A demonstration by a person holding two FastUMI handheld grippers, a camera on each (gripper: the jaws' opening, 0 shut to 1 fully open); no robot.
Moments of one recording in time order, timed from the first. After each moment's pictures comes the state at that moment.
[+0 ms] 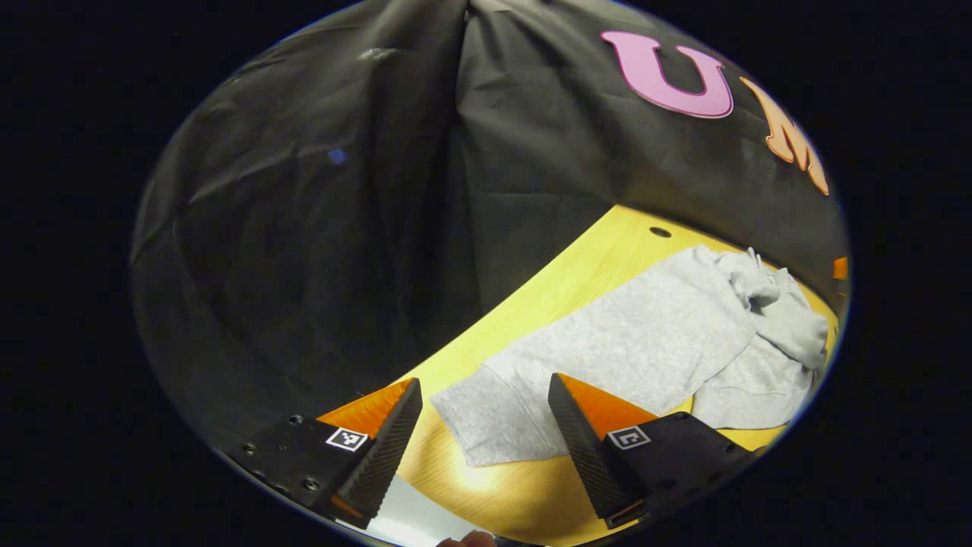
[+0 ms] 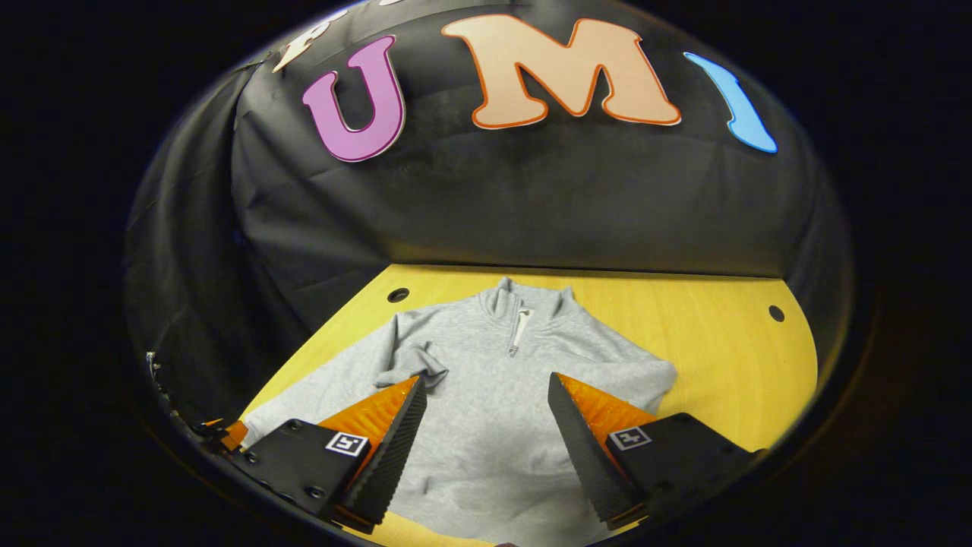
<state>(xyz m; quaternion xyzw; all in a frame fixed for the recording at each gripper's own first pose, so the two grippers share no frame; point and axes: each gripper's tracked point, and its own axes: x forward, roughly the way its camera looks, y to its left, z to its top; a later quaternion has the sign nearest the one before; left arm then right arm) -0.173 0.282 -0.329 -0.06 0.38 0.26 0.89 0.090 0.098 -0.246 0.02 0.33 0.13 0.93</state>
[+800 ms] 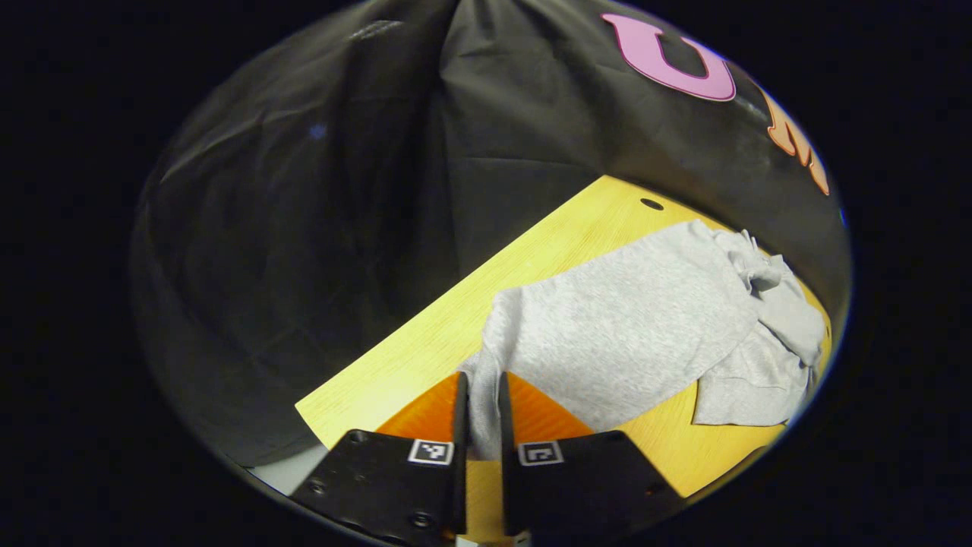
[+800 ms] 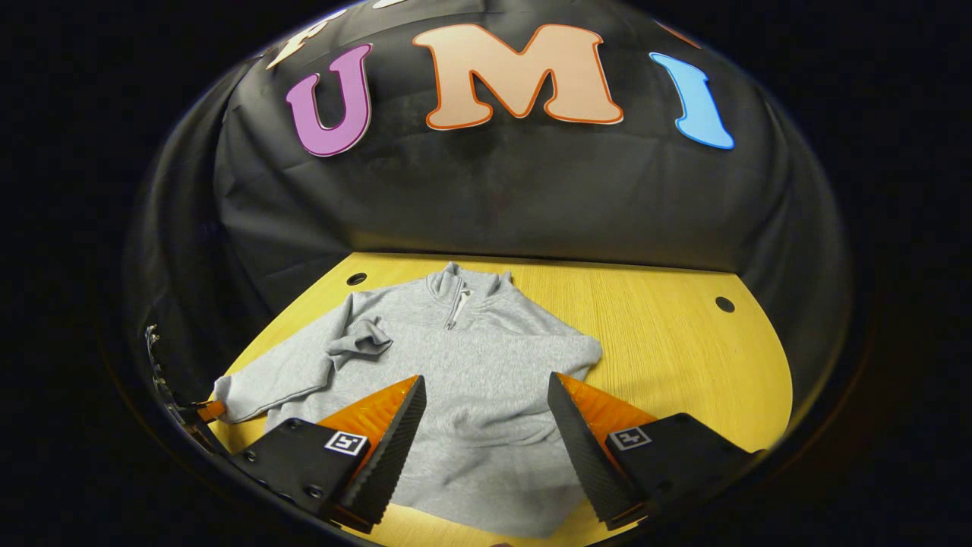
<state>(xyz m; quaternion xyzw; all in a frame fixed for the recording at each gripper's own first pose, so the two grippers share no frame) -0.153 0.266 -0.355 -0.07 0.42 0.22 0.88 0.050 0.030 -0.249 0.00 0.33 0.08 0.94</state>
